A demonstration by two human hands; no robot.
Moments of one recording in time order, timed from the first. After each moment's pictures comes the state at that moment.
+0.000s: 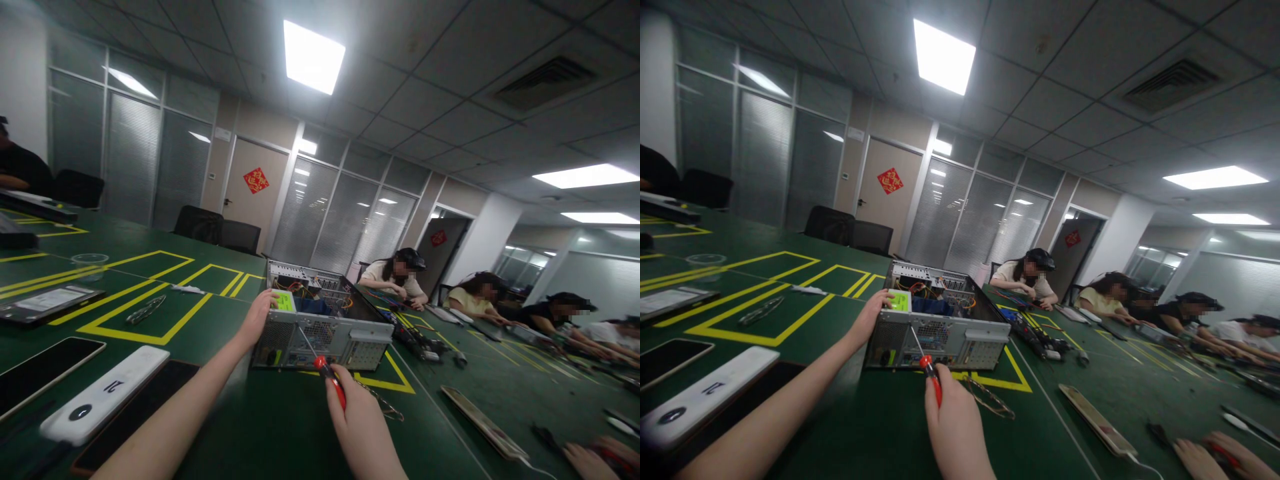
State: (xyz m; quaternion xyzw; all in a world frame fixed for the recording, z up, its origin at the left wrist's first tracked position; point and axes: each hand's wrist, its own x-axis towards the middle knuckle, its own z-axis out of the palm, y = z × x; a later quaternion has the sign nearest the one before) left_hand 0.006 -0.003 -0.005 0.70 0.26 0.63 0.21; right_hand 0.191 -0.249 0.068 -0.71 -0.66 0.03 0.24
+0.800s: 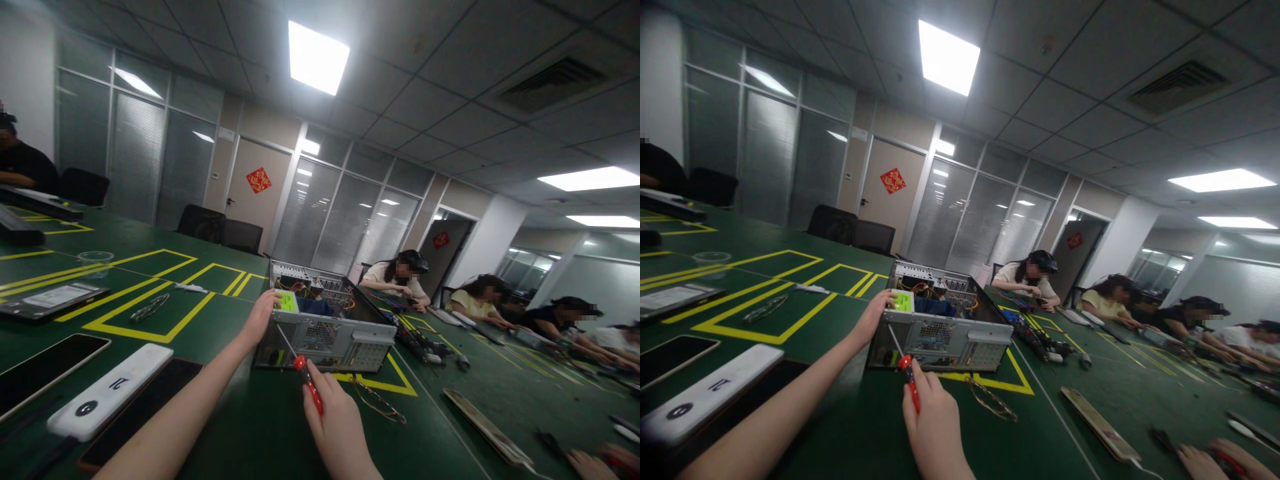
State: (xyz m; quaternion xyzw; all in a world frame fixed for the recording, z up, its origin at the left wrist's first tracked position) left_hand 0.007 0.000 -0.006 0.71 0.26 0.63 0.20; right_hand 0.173 -0.231 0.035 -0.63 -0.73 -0.02 0.26
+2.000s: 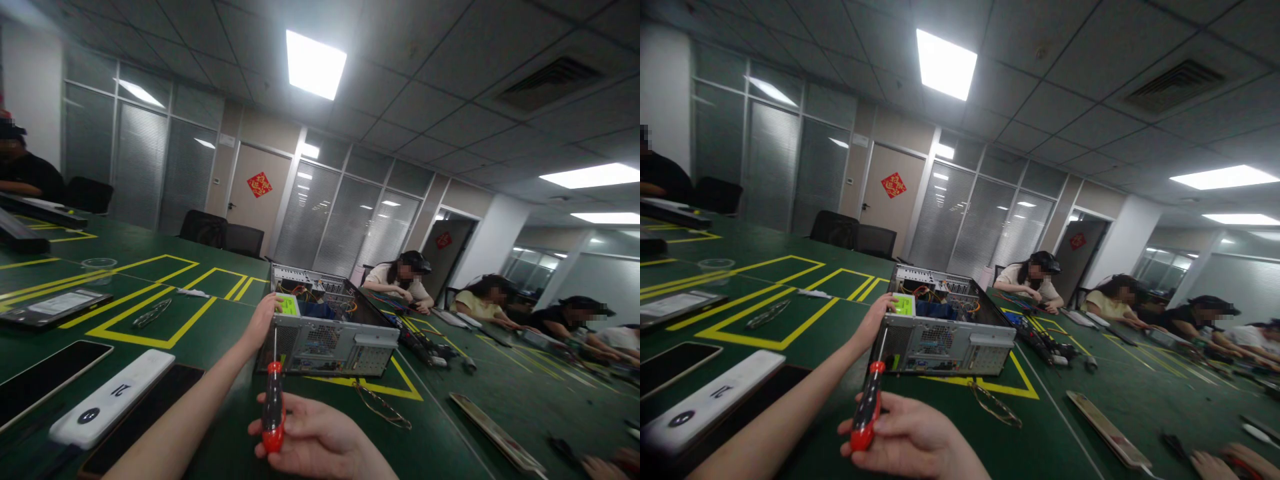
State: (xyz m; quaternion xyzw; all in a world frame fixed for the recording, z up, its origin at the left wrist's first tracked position) left_hand 0.006 -0.004 -0.004 0.70 0.27 0.62 0.20; right_hand 0.158 -0.214 0.038 -0.25 -0.37 0.85 0.28
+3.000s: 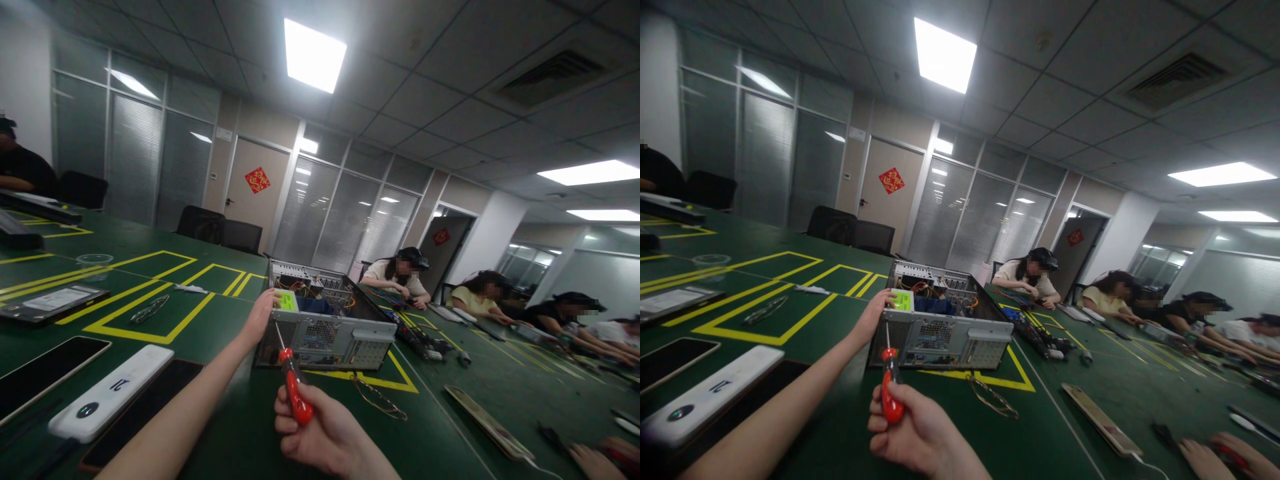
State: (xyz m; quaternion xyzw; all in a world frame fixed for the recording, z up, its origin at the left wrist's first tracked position) left_hand 0.006 -0.002 -0.006 0.70 0.26 0.63 0.21; right_hand 0.158 -0.221 0.042 -0.29 -0.27 0.85 0.36
